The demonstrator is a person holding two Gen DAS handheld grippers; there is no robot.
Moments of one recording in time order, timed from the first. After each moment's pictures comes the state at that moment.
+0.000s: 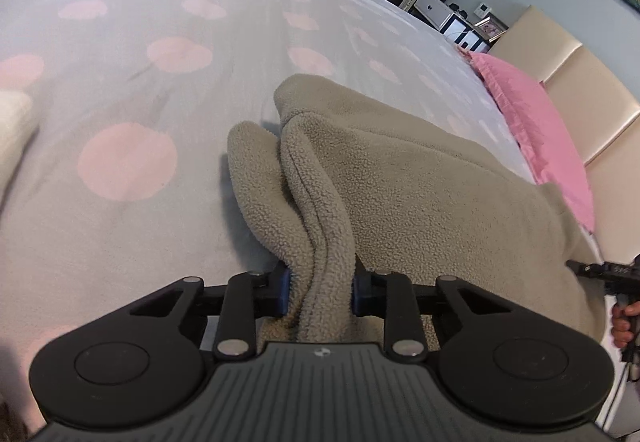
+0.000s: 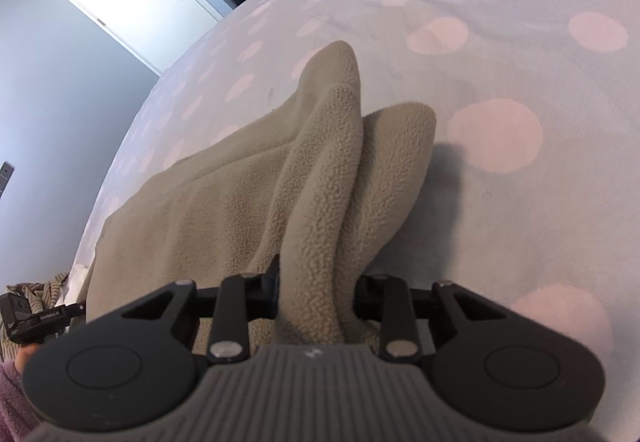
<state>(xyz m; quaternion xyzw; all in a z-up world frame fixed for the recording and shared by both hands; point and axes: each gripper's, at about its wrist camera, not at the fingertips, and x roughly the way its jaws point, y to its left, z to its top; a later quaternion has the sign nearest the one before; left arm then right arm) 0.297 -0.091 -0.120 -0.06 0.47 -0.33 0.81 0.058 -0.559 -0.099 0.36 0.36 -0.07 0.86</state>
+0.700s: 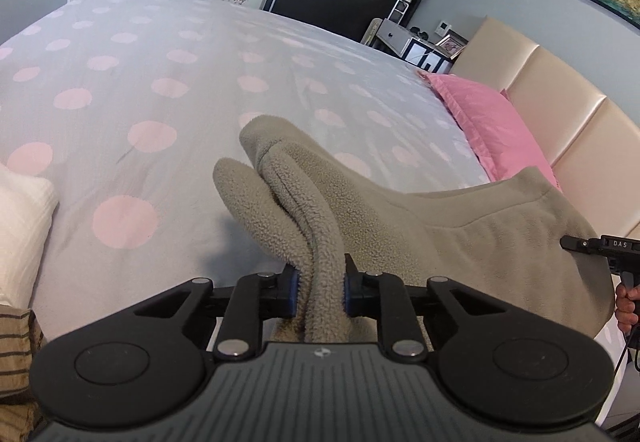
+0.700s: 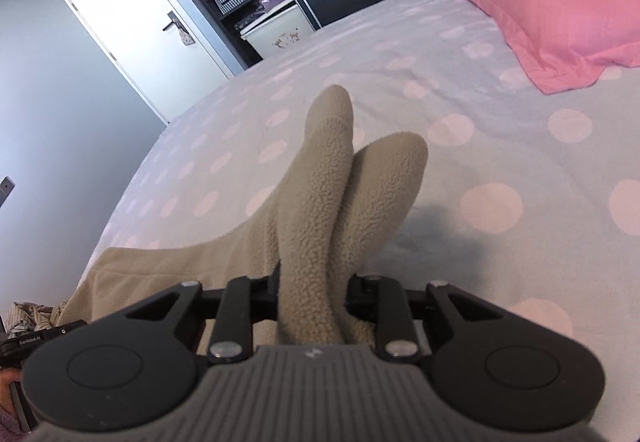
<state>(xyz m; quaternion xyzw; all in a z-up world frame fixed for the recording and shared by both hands) 0.236 -0.085 -0.022 -0.05 0.41 -0.37 0.83 0.003 -0.515 0.005 0.31 0.29 -0.11 0.90</state>
